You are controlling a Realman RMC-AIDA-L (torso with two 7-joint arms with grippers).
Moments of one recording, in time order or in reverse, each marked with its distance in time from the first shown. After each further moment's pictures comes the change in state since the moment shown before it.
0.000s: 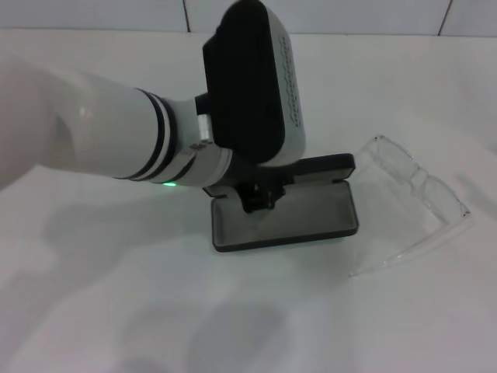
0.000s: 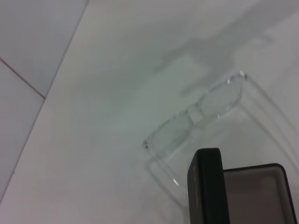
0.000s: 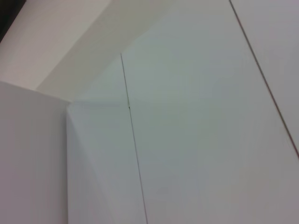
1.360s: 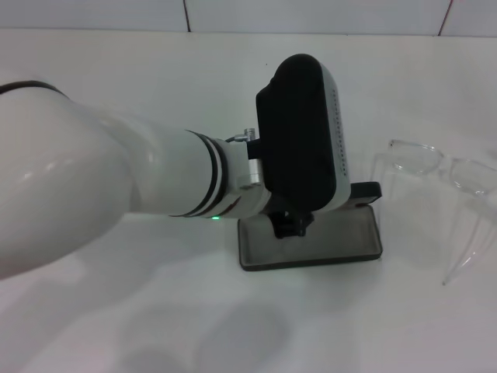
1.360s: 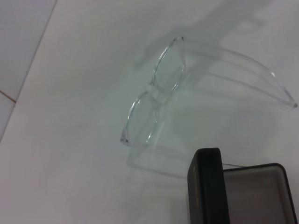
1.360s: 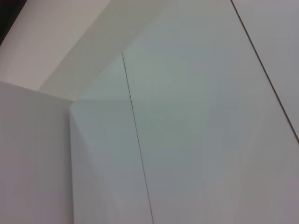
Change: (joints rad) left arm -0.019 -0.006 0.182 -0.079 0.077 -0.141 -0.110; right arm -0.015 0.001 -0.010 0.011 -0.010 -0.012 0.003
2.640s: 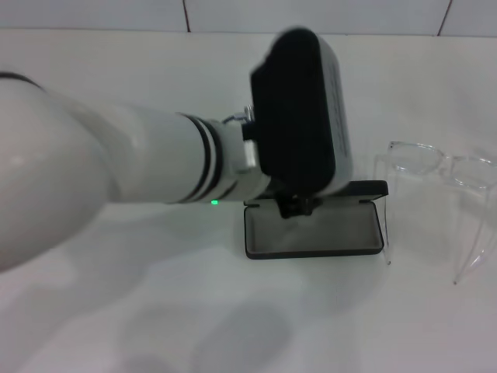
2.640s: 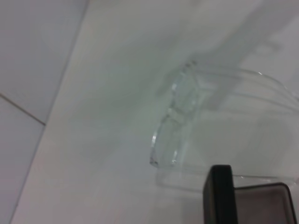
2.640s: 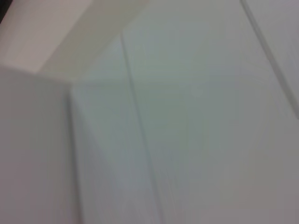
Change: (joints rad) left arm 0.025 0.005 -0.016 0.078 0.013 -0.014 0.006; right arm 0.009 -0.012 -0.031 -0.038 -0.056 0.032 0.025
